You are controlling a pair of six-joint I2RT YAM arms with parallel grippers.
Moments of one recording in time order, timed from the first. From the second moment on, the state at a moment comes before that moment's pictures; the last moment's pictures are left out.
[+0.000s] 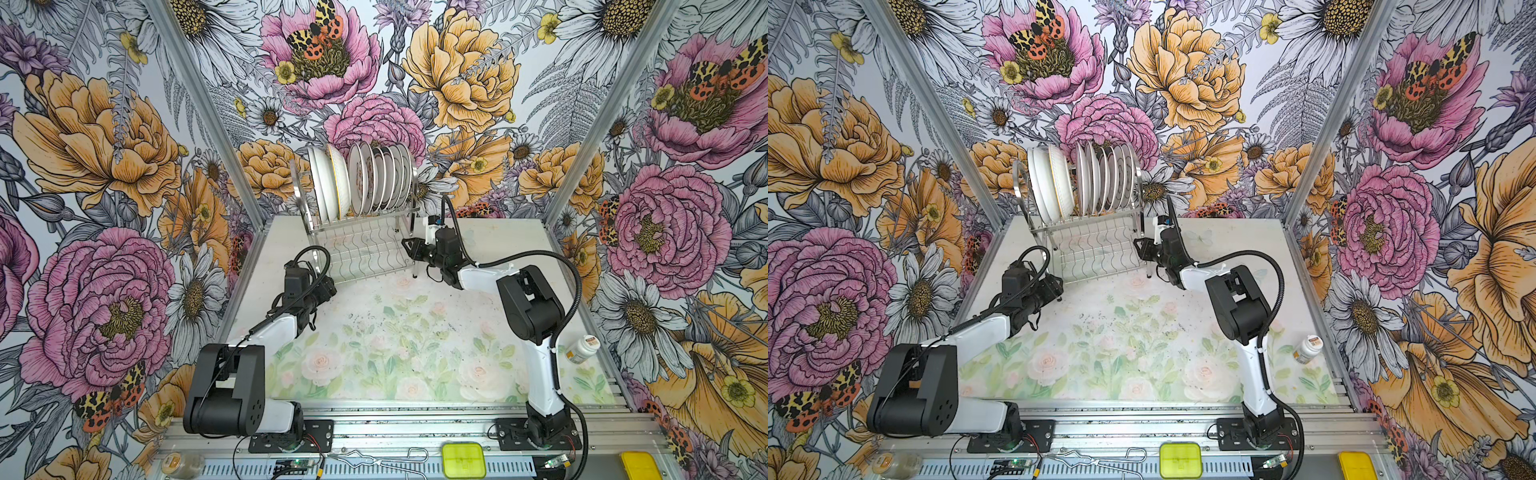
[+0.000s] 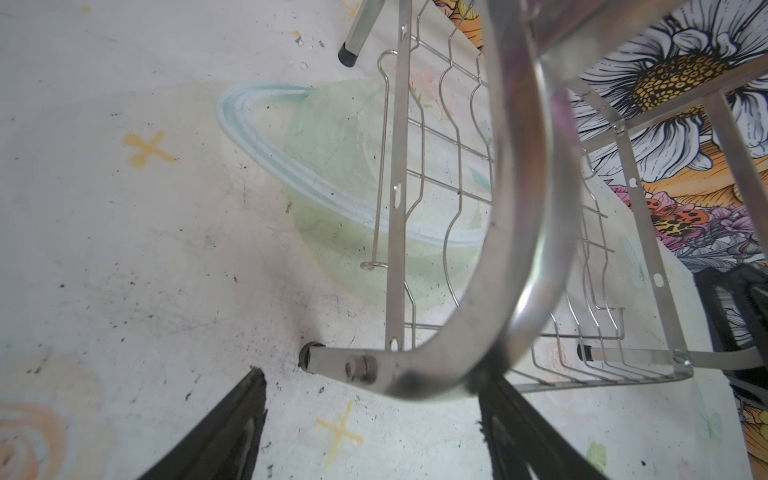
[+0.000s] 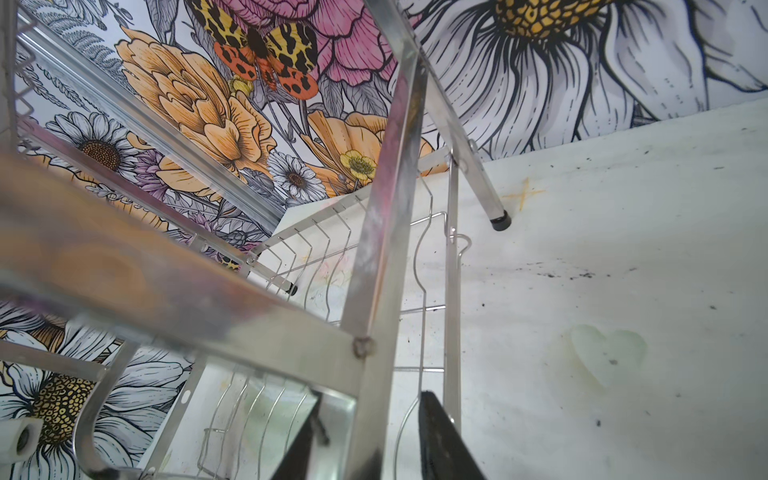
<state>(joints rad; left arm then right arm) -0.06 1.39 0.63 0.11 0.05 -0.62 0.42 2.16 1.40 0.43 -0.29 0.60</state>
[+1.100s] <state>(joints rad) -0.07 0.91 0.52 -0.14 -0.02 -0.58 0.42 1.93 1.15 0.30 -0.21 0.60</state>
